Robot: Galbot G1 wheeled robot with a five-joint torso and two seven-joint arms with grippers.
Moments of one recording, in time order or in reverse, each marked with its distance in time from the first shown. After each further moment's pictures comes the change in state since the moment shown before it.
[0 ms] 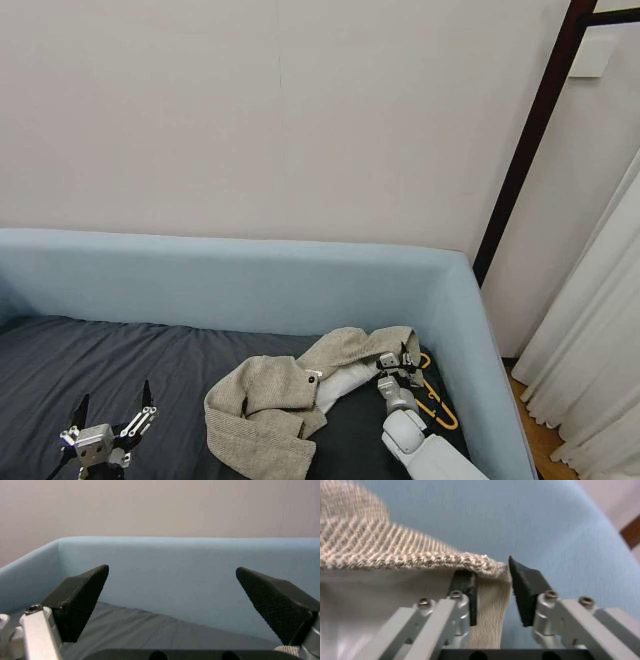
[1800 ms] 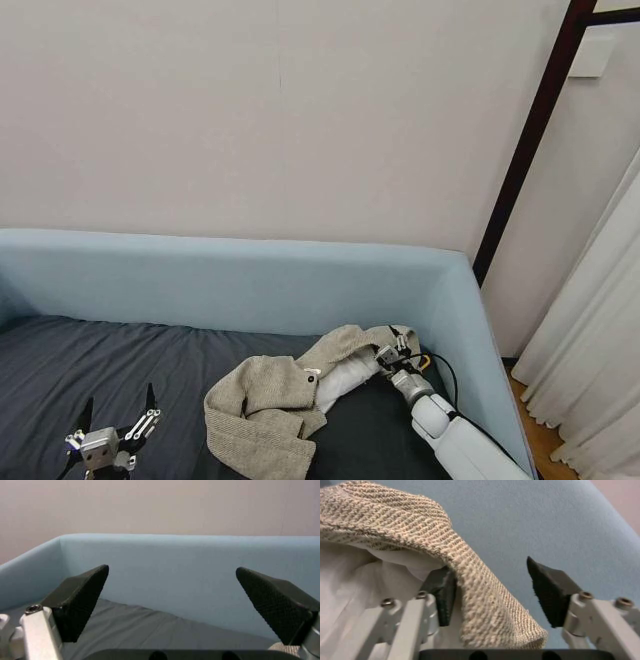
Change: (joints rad) left arm 0.001 -0.030 0.008 0.013 0.020 -0.019 -0.006; right arm 0.068 -0.070 -0.003 -0.105 -0.177 0.209 -0.346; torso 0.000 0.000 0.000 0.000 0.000
